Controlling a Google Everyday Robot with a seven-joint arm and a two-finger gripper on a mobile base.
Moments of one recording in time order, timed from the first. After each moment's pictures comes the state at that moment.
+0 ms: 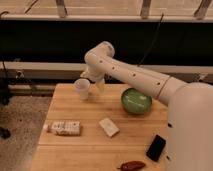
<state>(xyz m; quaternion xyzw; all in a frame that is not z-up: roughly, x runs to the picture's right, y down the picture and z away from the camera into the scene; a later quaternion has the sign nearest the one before) -0.068 -0.029 0.813 -0.13 -0.19 -0.42 0.88</state>
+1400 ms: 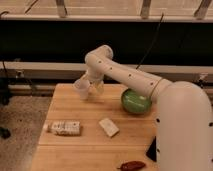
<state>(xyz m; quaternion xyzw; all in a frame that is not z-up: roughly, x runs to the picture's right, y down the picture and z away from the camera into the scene) -0.072 -0.010 0.848 -0.16 -0.22 -0.42 0.86</state>
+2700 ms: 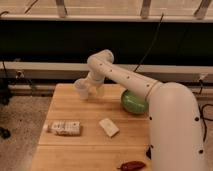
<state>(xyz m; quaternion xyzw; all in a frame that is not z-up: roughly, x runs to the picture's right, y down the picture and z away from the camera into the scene) -0.068 0.008 0.882 -0.18 -0.24 -0.42 0.86</state>
